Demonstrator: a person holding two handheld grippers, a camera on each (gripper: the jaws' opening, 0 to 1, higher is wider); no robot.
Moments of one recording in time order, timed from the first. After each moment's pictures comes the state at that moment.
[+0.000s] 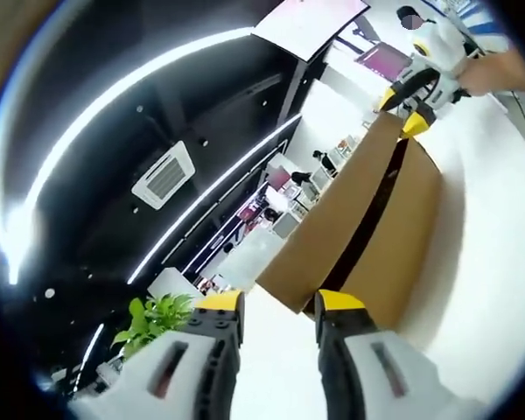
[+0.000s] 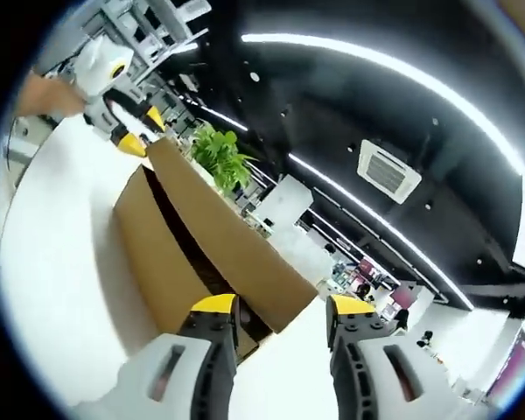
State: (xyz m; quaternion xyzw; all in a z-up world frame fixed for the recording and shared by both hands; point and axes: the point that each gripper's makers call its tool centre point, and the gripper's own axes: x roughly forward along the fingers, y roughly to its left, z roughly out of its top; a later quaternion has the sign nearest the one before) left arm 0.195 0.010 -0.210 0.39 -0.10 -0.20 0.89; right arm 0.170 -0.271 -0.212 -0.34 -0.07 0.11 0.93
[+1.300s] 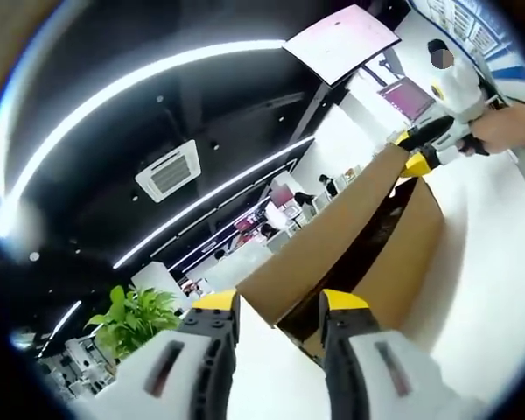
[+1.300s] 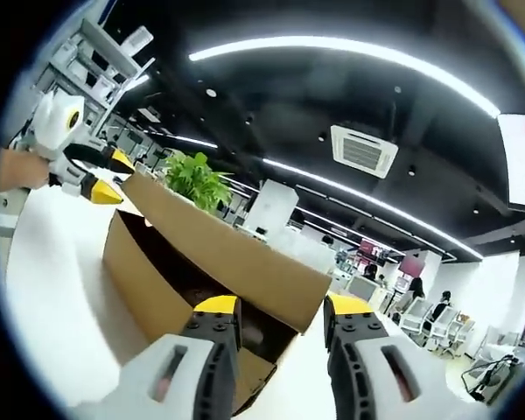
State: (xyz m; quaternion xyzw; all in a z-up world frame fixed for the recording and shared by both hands) left arm 0.195 -0.005 -0.206 0.31 -0.12 -0.23 0.92; right arm 0.182 -0.265 -0.207 -0.22 -0.08 0.09 0.97
